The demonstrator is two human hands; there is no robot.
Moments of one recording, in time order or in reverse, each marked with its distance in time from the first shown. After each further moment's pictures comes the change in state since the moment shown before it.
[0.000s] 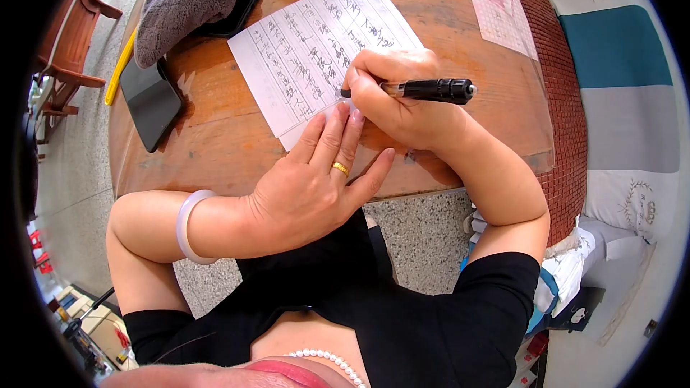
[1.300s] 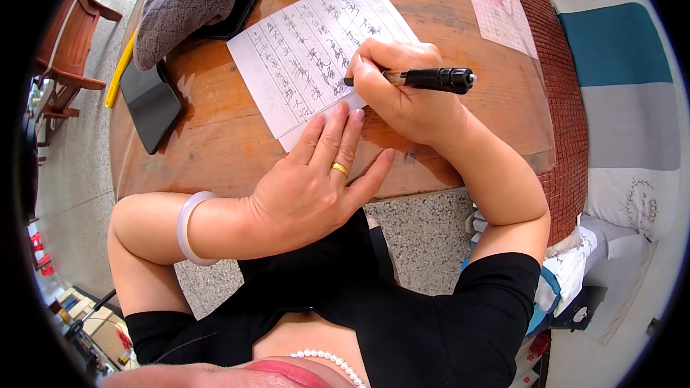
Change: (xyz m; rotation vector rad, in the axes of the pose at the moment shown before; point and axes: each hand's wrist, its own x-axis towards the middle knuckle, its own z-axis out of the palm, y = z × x) left_hand 0.000 0.000 0.002 0.003 0.019 -0.008; right_hand 0.004 0.002 0.004 -0.030 0.142 -0.041
